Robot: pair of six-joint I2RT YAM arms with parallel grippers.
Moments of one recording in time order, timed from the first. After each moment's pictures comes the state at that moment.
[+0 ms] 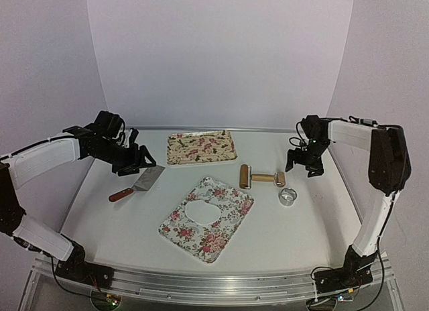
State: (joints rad) left arm -0.41 1.36 1.06 -0.59 0.33 -0.52; right arm 0.20 1.90 1.44 -0.86 -0.07 0.38
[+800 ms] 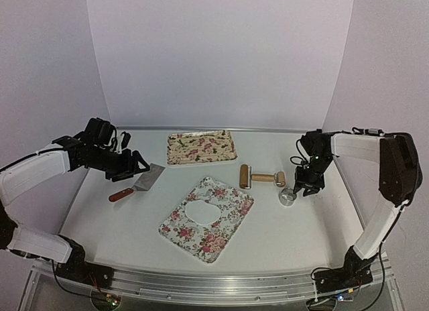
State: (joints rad) left arm -0.41 1.22 0.94 -0.57 0.29 -0.54; right arm 0.26 1.74 1.19 -0.88 -0.10 0.47
